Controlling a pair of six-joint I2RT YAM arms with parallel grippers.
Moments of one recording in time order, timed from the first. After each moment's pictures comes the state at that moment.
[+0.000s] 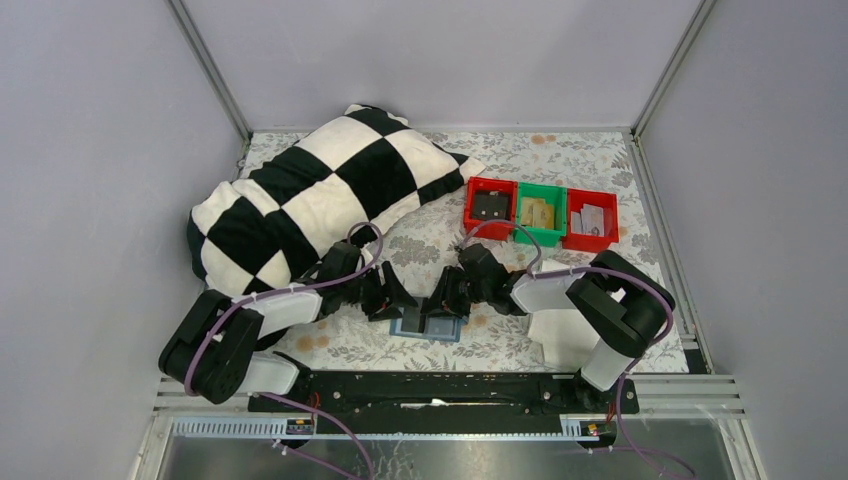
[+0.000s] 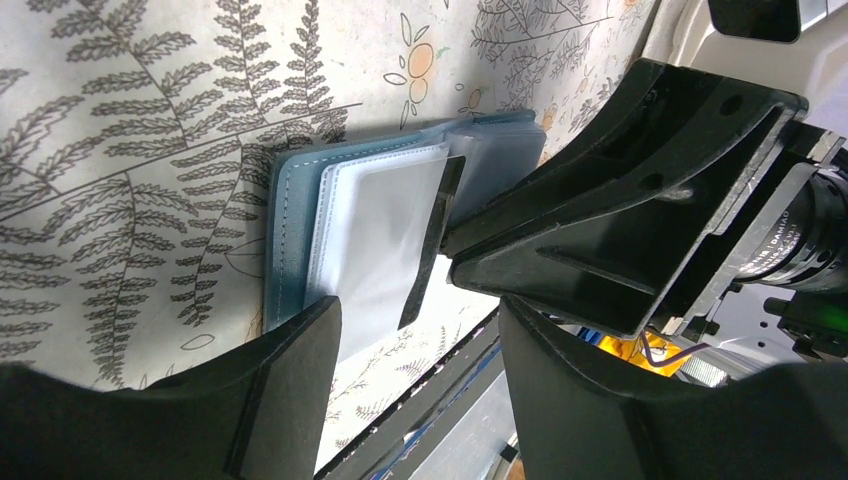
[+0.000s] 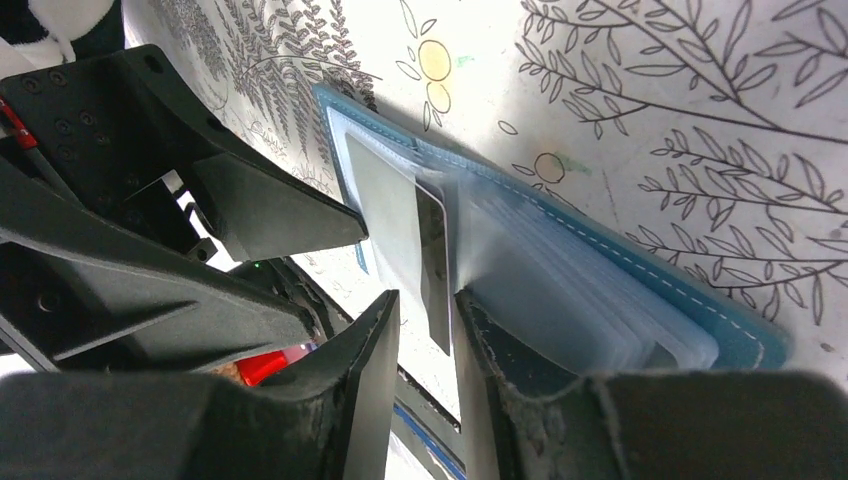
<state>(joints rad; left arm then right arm) -0.47 1.34 0.41 0.09 0.59 -0.93 0.81 1.69 0.64 0.27 -0.38 1.14</state>
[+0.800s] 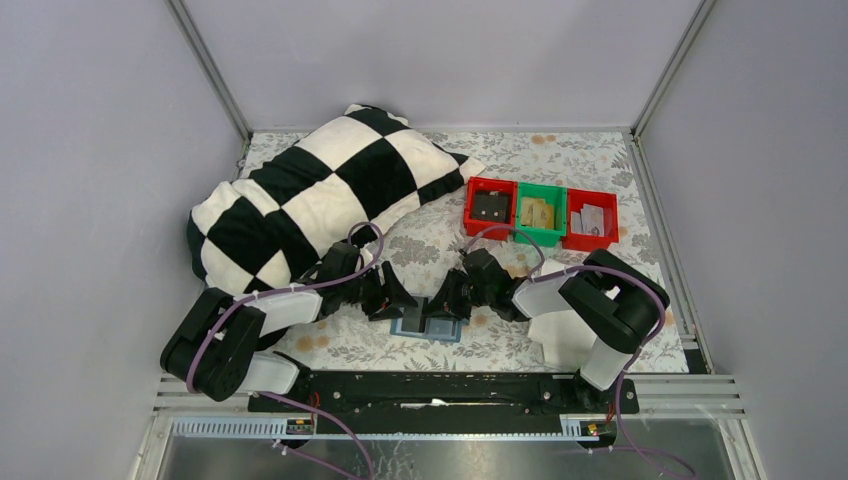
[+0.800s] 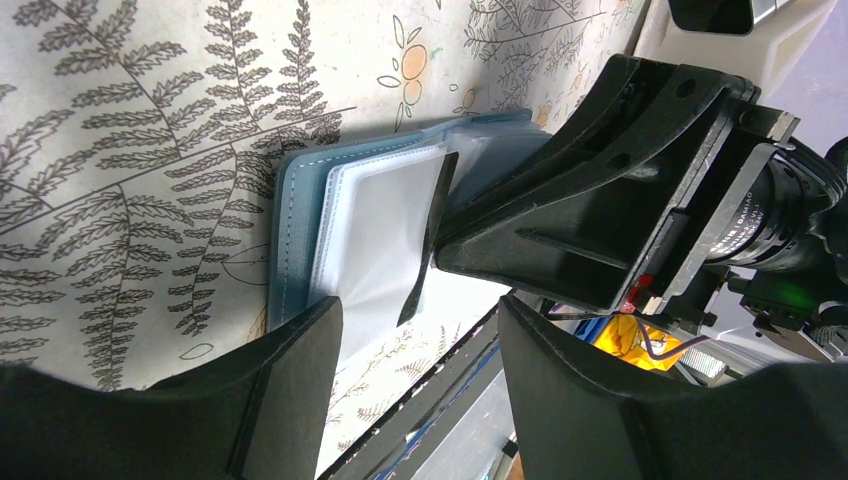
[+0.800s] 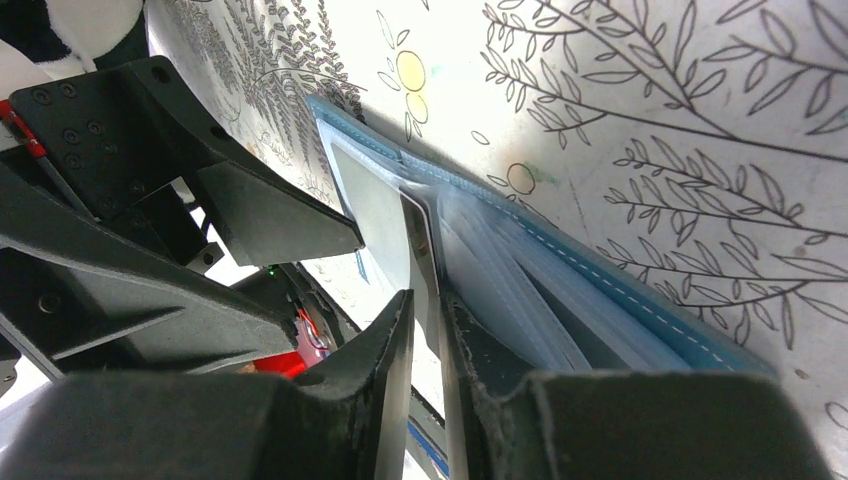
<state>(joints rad) -0.47 1.36 0.40 0.13 0.62 -0.93 0.81 1.72 0.57 0.42 -0.38 1.21</state>
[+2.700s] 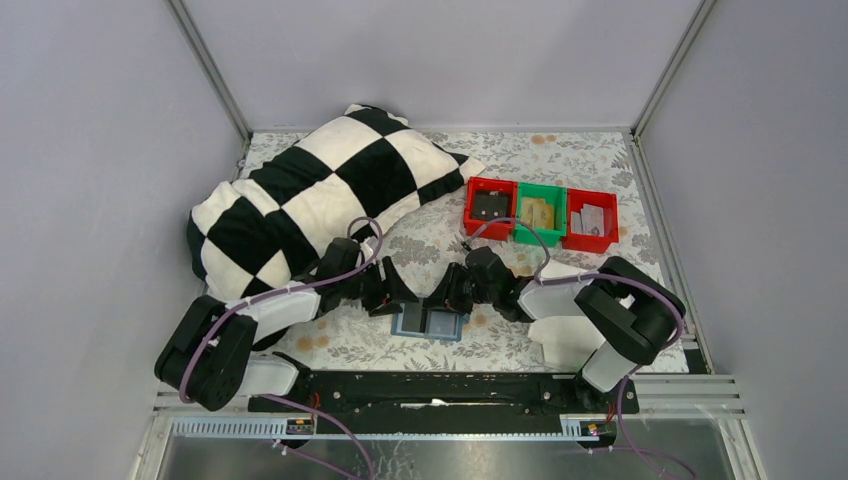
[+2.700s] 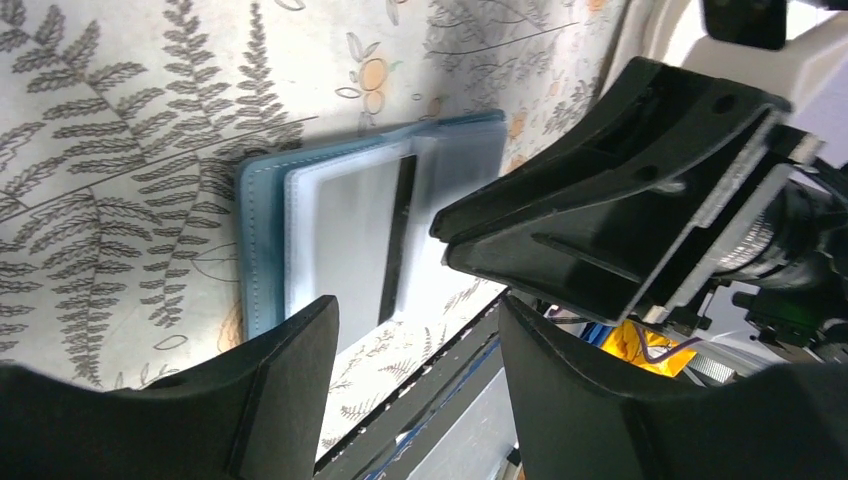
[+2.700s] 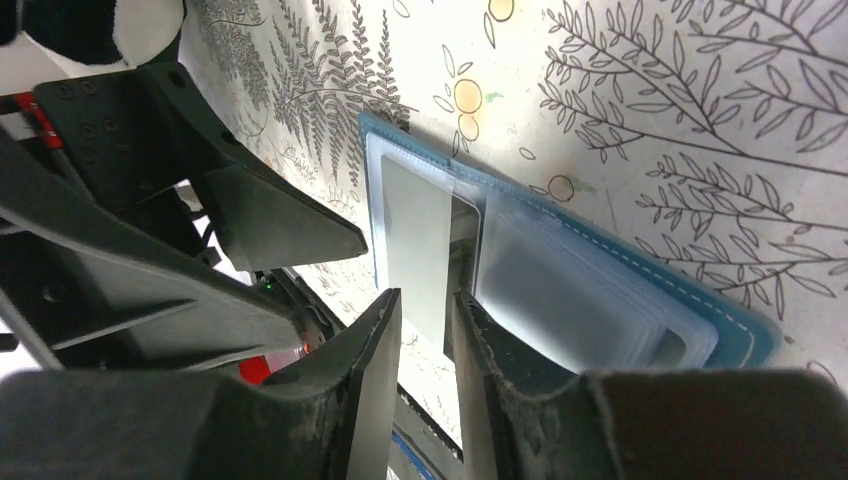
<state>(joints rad) -0.47 1.29 0.44 0.05 0.59 -0.91 0.82 1.62 0.56 0.39 -0.30 1.14</state>
